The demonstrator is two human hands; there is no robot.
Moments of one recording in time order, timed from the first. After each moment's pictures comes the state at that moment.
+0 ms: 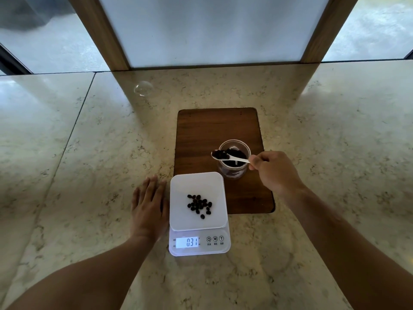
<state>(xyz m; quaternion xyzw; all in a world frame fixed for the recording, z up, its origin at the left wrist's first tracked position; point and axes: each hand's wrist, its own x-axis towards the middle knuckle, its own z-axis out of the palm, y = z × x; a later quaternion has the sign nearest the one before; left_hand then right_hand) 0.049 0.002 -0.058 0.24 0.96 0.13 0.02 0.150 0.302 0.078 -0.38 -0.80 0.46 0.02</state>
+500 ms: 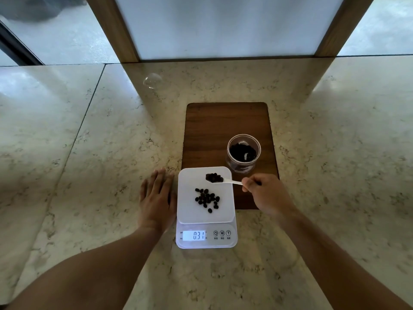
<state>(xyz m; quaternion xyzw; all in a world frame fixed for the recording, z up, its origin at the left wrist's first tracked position) 0.052 0.004 -0.050 0.24 0.96 0.13 0.02 0.171 0.261 0.038 -0.37 -0.80 0.47 -0.04</state>
